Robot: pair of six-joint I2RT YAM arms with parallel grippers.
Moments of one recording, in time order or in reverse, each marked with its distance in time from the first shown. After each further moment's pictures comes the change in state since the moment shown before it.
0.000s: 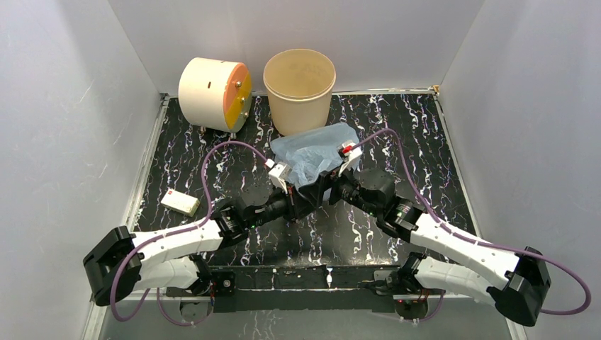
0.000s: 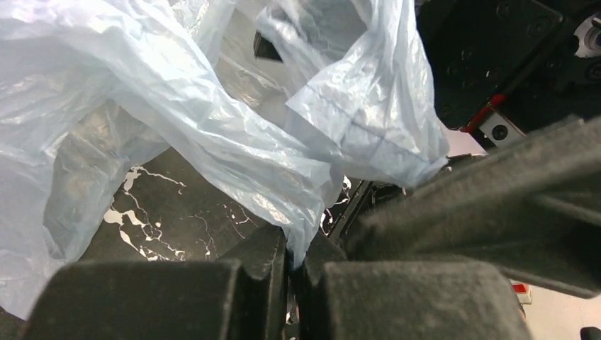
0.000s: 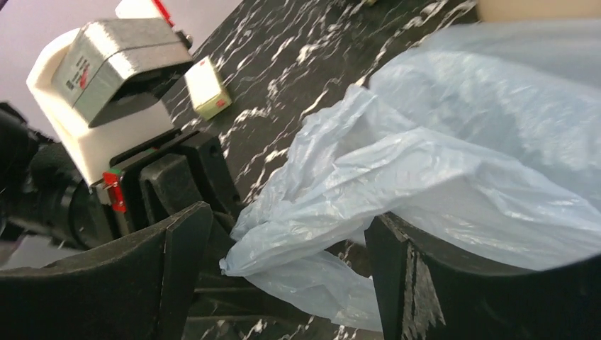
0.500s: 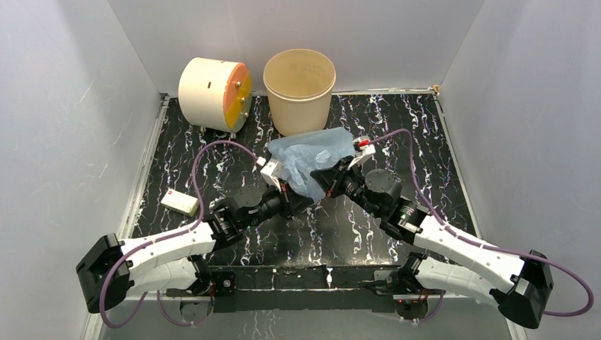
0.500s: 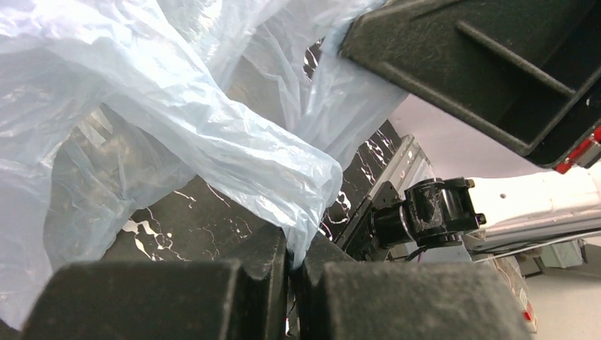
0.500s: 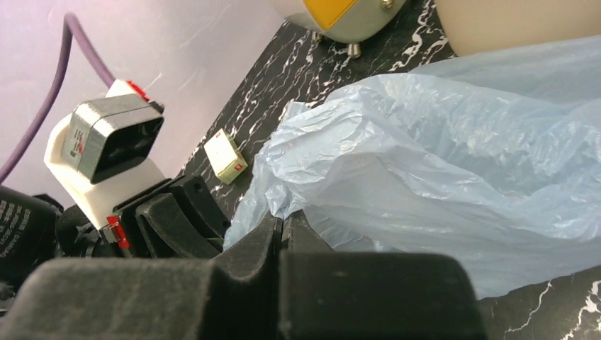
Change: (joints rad) left arm 0.000 -0.075 0.000 -0.029 -0.061 0.000; right arm 0.048 -0.050 -0.021 0.090 0.222 0.123
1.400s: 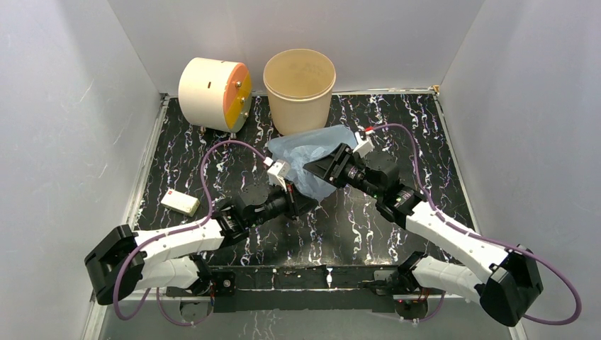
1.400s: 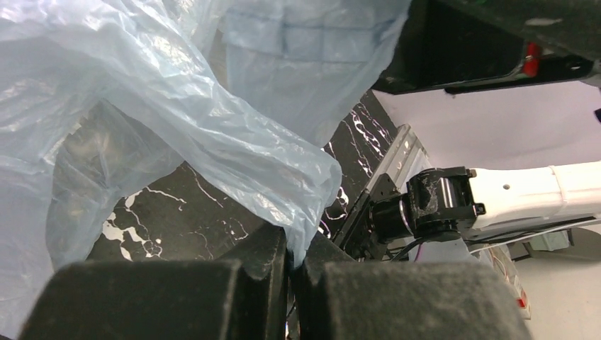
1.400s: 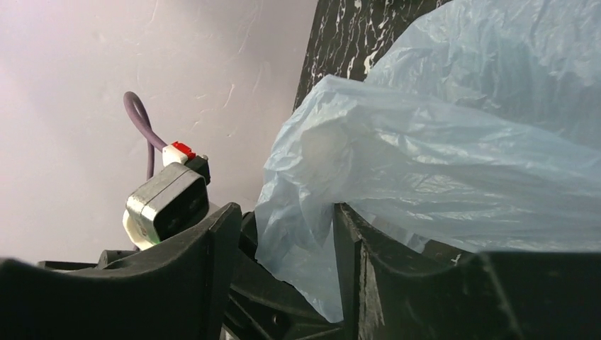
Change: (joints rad) left arm 0.006 0.086 -0.002 0.084 0.043 -0.005; right arm -0.209 0.108 0.042 -0.016 -0.311 0.497
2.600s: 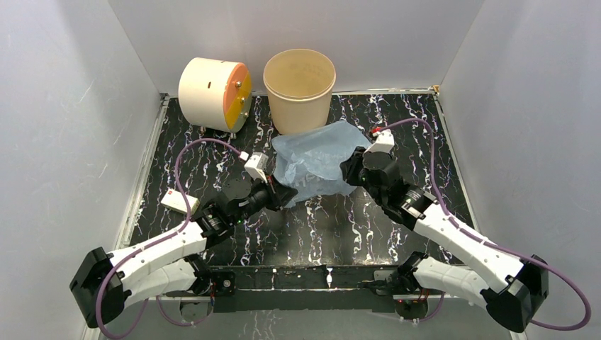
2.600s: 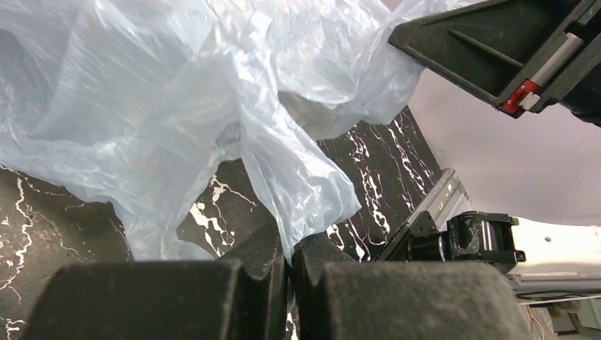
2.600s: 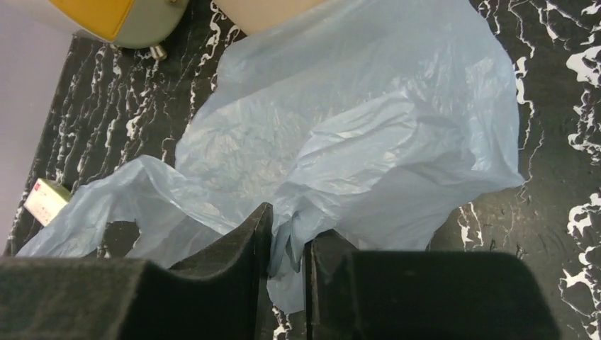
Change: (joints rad) left arm 0.111 -0.178 0.000 -0.225 -0.076 0.016; right arm 0.050 -0.052 0.096 -0.386 0.560 -0.480
